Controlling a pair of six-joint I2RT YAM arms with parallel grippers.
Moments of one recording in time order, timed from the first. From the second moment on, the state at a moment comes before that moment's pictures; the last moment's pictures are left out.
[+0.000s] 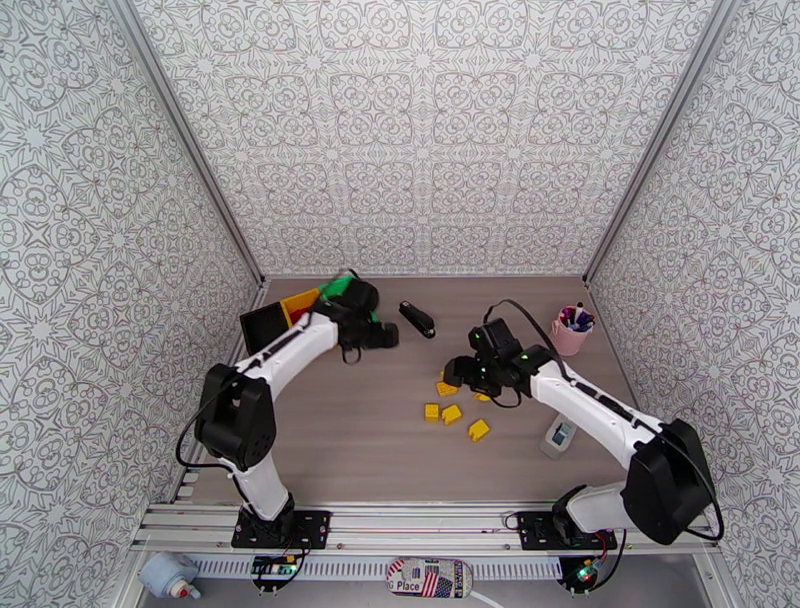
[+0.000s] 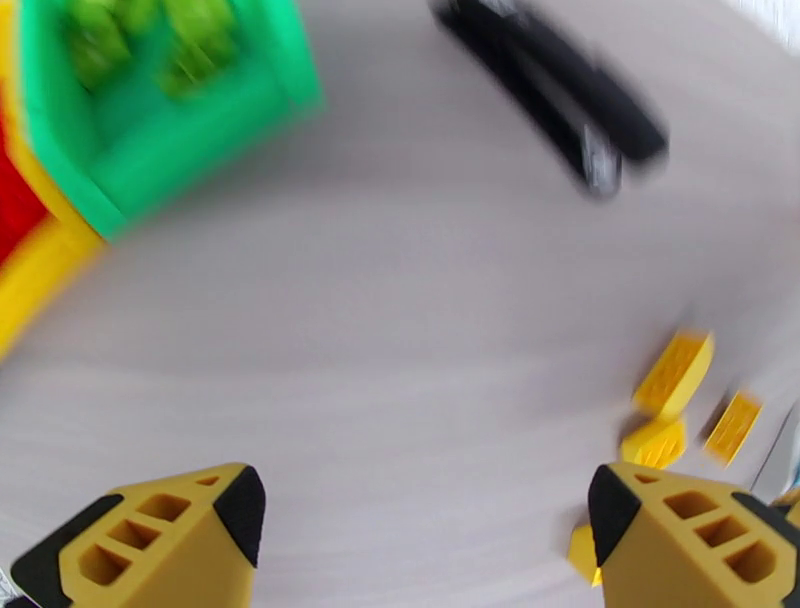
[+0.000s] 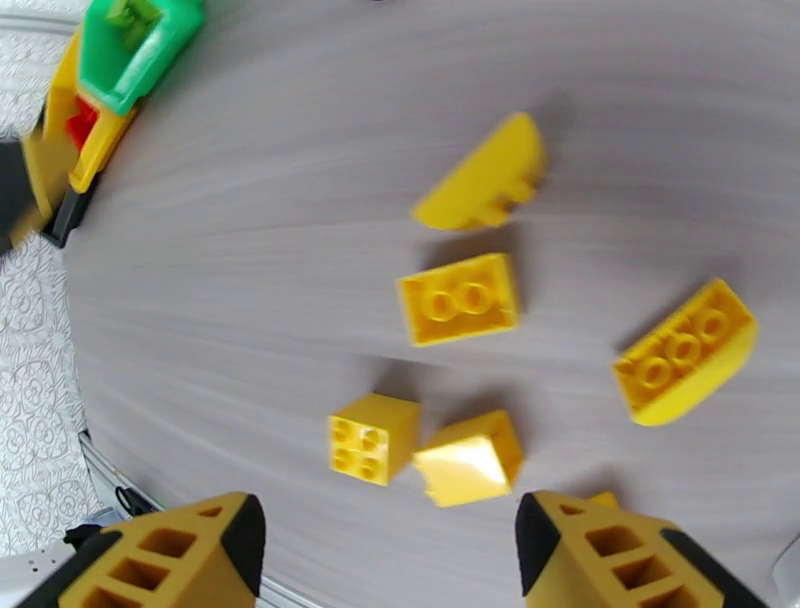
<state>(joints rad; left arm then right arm) -0.48 1.78 1.40 -0.75 0.07 -0.44 0.52 1.41 1.02 -0.65 -0.22 0.70</state>
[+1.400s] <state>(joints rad) -0.91 1.97 1.43 -0.79 -0.03 -0.69 0.50 1.24 0.84 -0.67 -0.20 0.69</state>
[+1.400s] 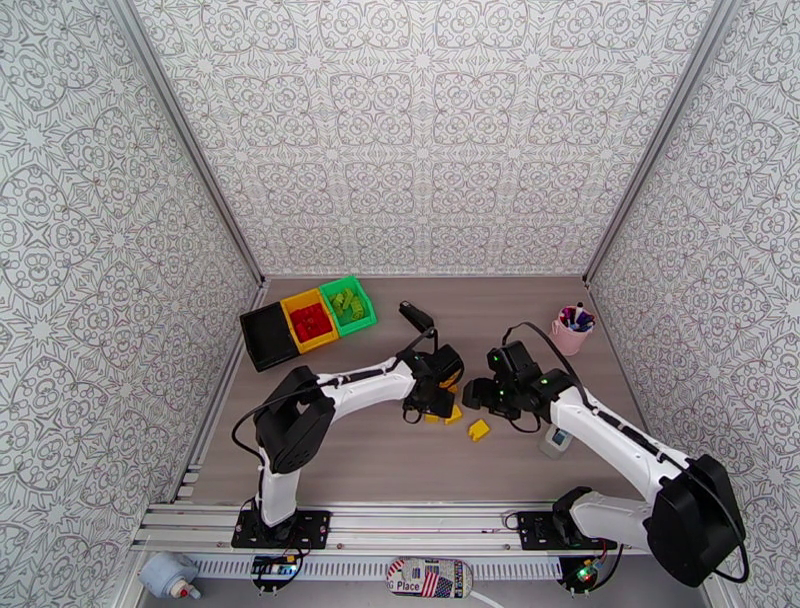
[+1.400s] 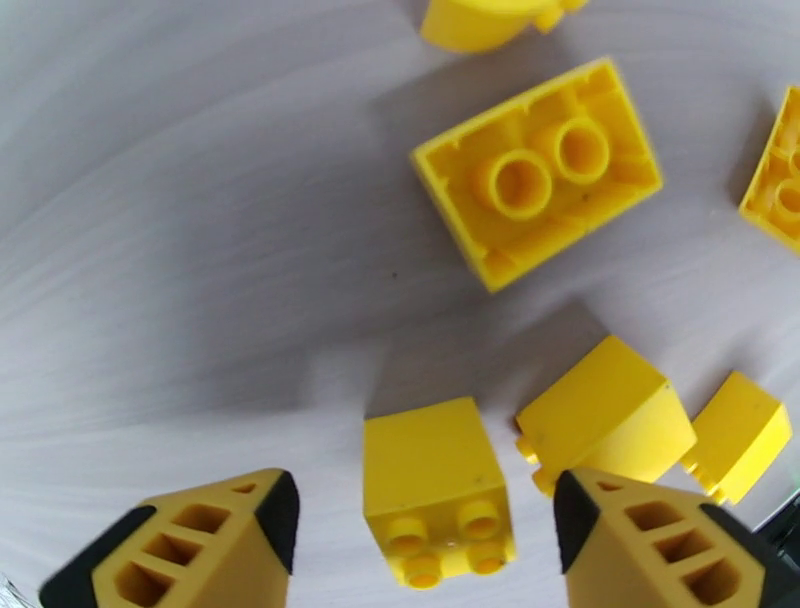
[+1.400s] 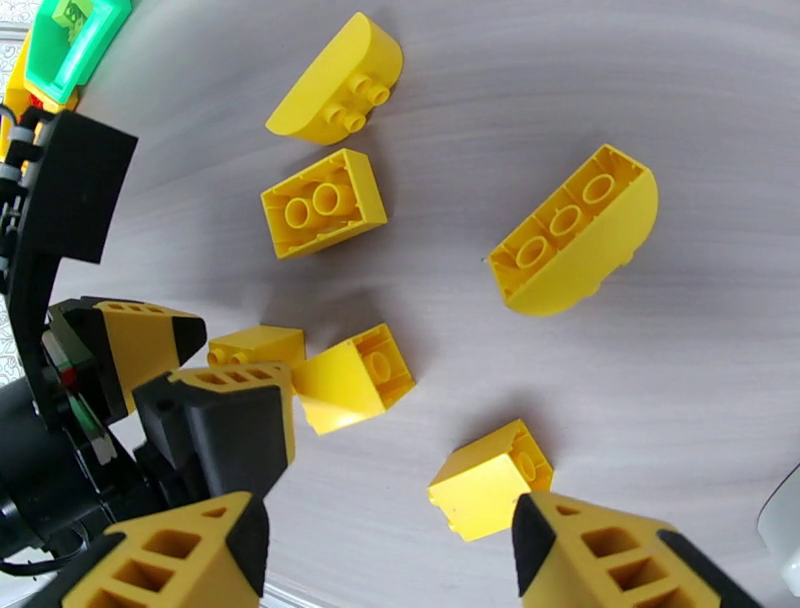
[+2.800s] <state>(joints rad) 0.03 1.38 1.11 -0.73 0.06 -0.62 0.83 1.70 1.27 -0.34 -0.45 0.80</state>
